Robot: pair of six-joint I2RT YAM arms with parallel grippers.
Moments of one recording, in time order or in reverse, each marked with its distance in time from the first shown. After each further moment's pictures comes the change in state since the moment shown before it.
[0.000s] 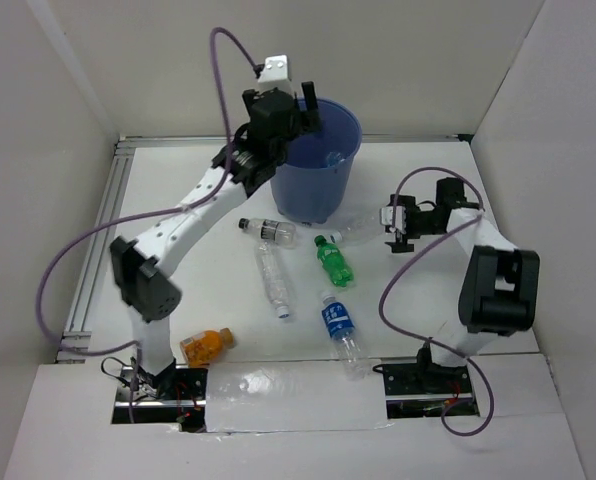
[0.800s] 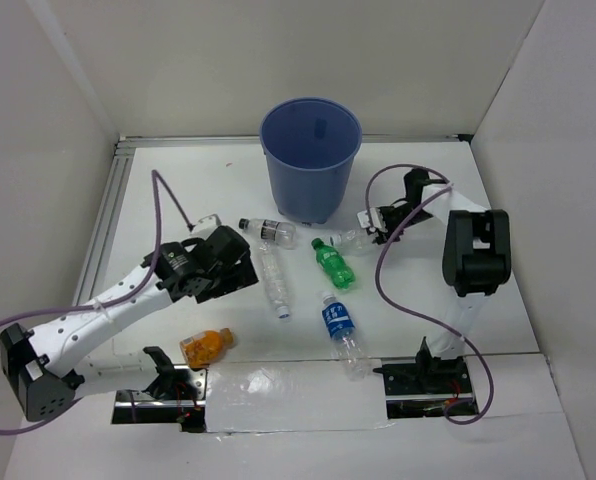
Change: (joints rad) left arm -0.146 -0.822 -1.025 -0.825 0.192 -0.843; right arm 0.158 0.370 0.296 -0.212 0.174 -0.230
